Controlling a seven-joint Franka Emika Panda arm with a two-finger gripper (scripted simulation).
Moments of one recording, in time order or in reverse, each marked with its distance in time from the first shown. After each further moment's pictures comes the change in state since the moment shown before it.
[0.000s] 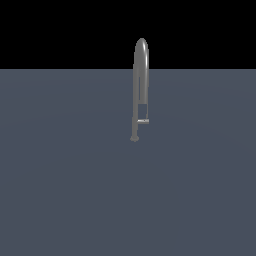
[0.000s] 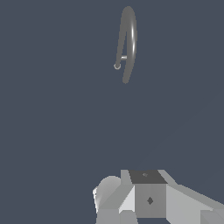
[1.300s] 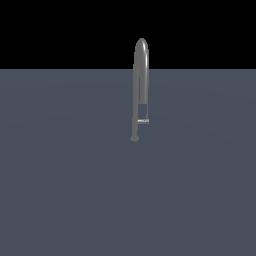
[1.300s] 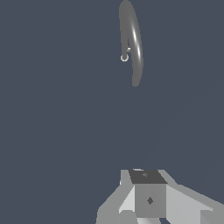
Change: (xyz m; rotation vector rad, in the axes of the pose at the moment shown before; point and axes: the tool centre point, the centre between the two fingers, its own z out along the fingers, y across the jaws) arm 0.076 0.000 0.016 0.148 -0.177 0.159
